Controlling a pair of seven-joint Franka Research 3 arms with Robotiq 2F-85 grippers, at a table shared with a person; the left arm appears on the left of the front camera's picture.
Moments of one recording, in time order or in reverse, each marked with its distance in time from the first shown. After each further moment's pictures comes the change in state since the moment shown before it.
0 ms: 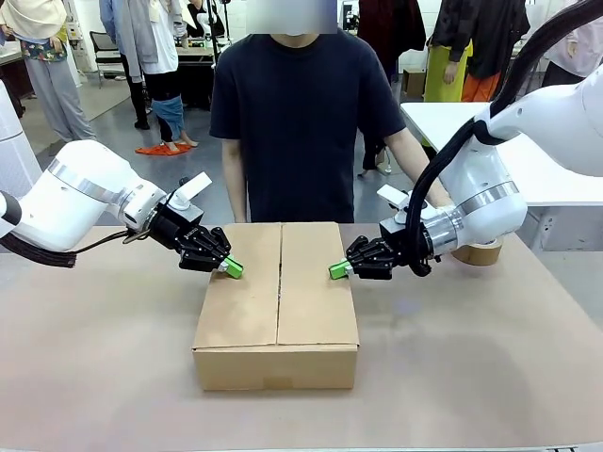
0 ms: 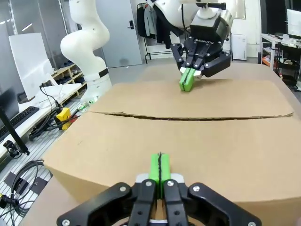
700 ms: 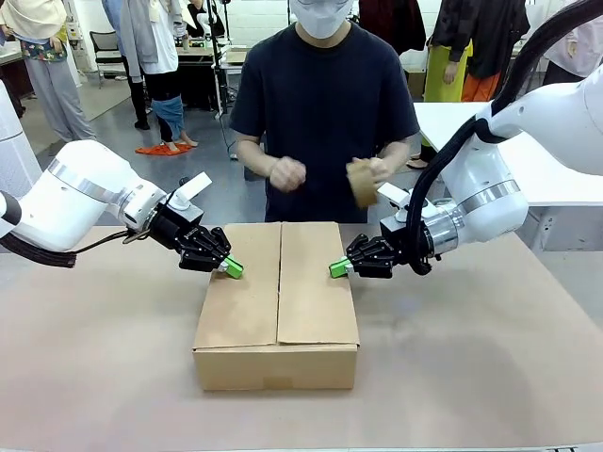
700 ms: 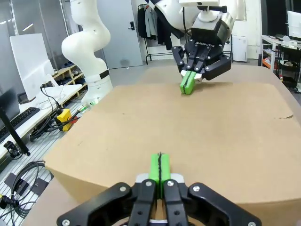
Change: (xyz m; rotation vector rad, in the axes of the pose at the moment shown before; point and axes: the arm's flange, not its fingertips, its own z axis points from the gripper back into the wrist) left arm 0.000 0.000 0.000 0.000 0.000 0.000; right arm 0.003 0.000 0.000 0.003 -0.009 0.003
